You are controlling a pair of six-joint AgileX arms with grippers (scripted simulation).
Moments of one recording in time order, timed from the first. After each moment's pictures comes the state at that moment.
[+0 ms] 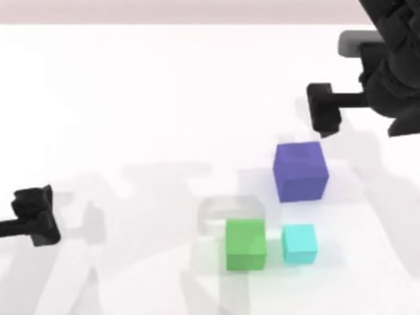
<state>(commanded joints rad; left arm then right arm) -0.17 0.50 0.31 -0.35 -0.01 -0.29 0.38 1.74 1.45 -1.01 0.00 0.32</state>
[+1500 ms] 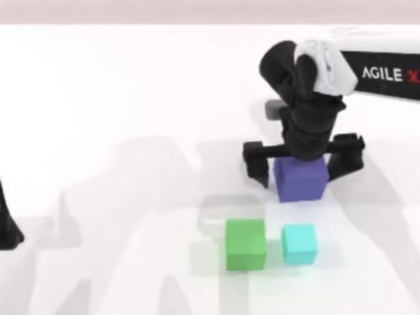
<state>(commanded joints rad) 0.02 0.00 0.00 0.00 0.00 0.00 0.49 2.25 1.63 -0.95 0.00 0.41</state>
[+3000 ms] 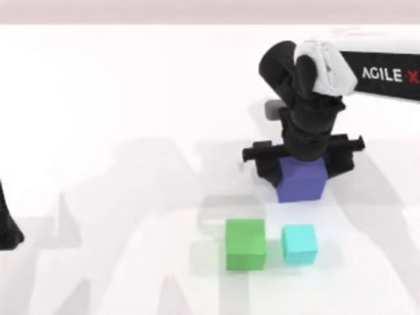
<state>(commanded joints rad) 0.02 0.00 0.00 0.00 0.00 0.00 0.49 2.25 1.63 -0.95 0.01 0.41</state>
